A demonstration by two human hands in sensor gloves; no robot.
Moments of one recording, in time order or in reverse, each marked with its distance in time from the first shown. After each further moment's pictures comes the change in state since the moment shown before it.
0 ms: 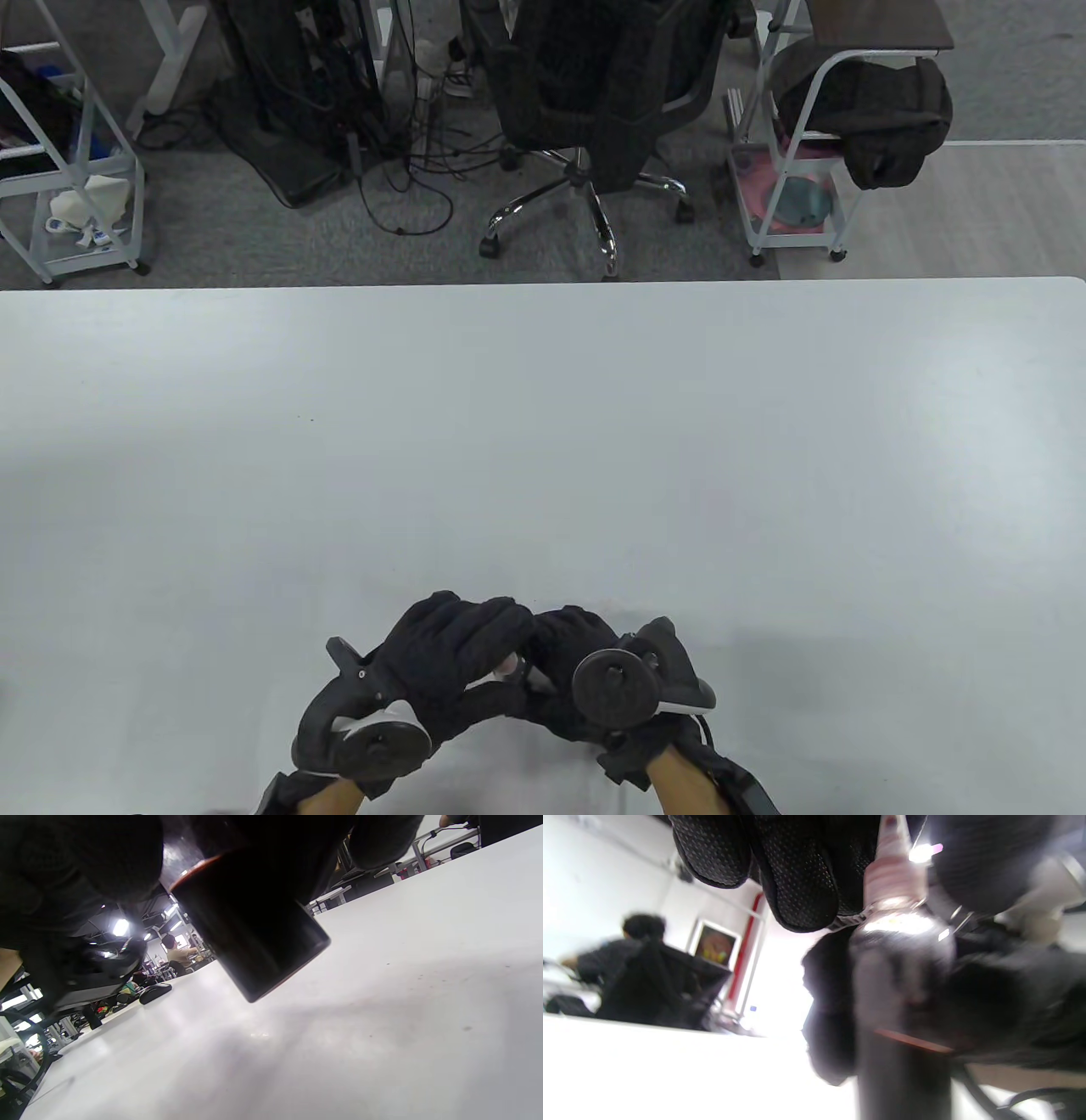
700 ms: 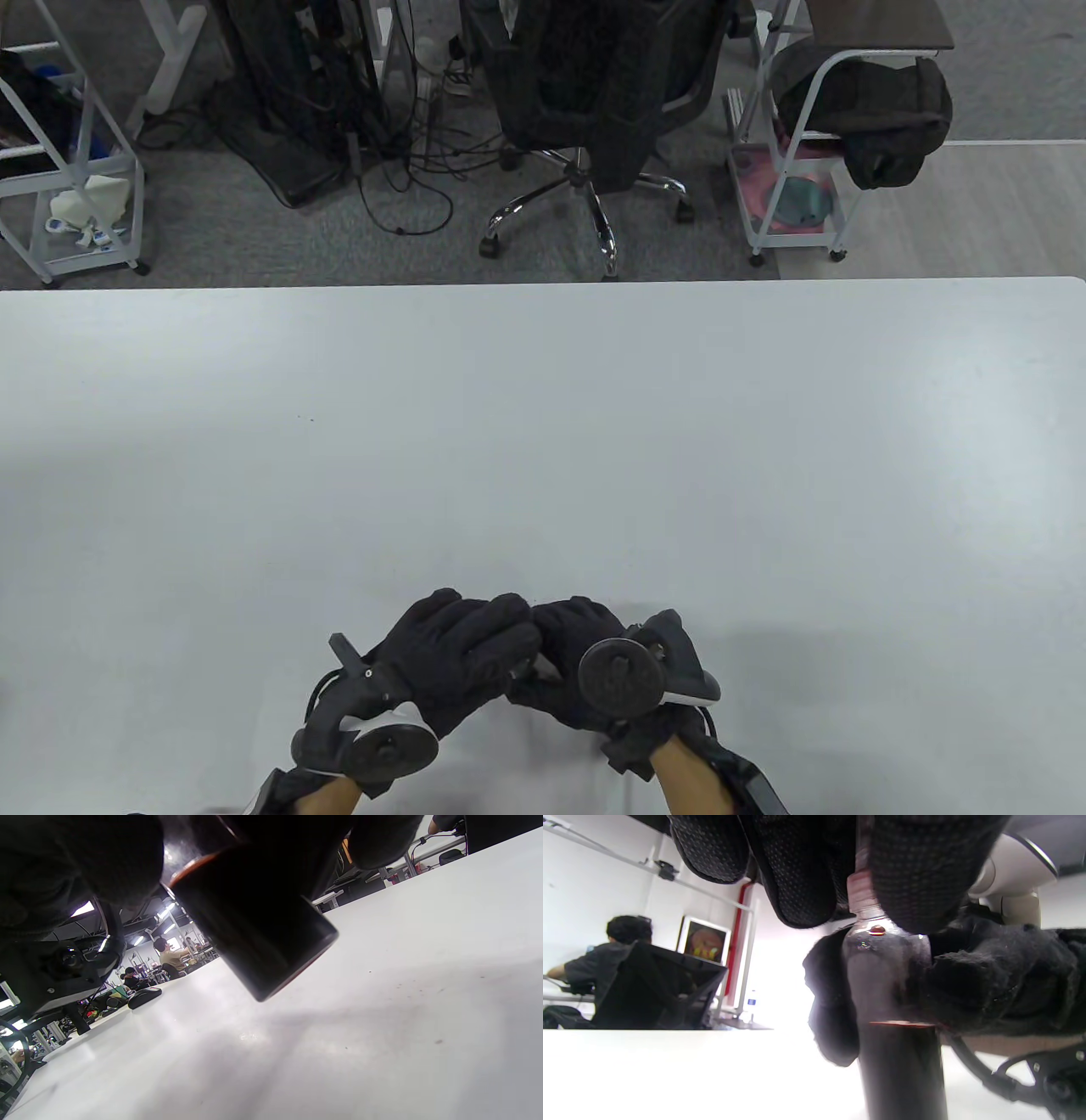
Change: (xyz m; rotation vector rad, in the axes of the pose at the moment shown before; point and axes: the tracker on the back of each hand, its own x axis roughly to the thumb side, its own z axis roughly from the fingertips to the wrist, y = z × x) left_hand 0.008 0.001 -0.005 -0.081 -0.036 -0.195; right_hand -0.007 -0.002 -0.003 -0.007 0.014 0.018
